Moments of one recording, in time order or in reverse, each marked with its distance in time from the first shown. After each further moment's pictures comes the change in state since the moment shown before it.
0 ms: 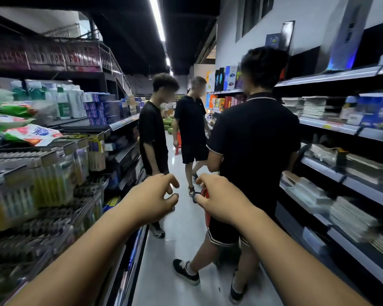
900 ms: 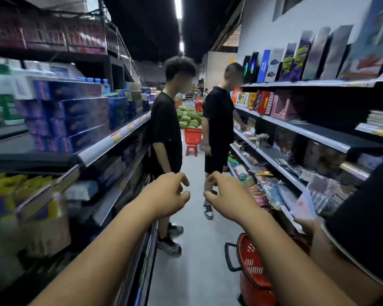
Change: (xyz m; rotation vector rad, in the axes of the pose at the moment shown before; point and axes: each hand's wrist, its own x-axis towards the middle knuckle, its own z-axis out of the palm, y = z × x) left_hand 0.540 -0.385 0.095 -0.098 -0.080 -0.118; right_hand 0.637 0.089 0.210 0.045 -0.037 0.098
